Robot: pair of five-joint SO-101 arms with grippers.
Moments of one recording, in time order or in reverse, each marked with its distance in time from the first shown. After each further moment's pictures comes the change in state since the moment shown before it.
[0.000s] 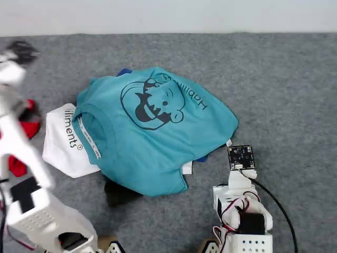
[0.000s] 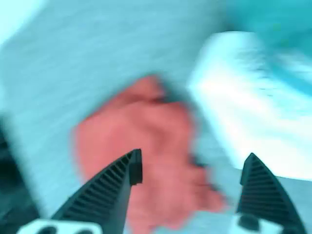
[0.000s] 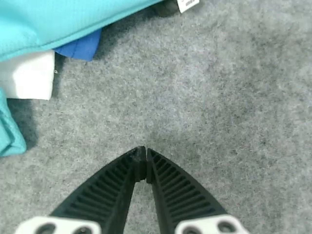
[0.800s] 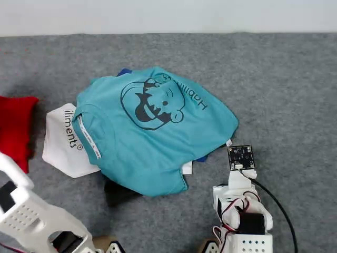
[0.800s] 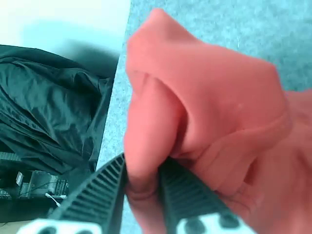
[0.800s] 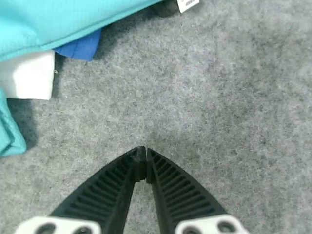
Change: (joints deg) left arm -18.1 6.8 2.3 -35.9 14.8; right arm 0.0 0.0 0.0 0.0 0.0
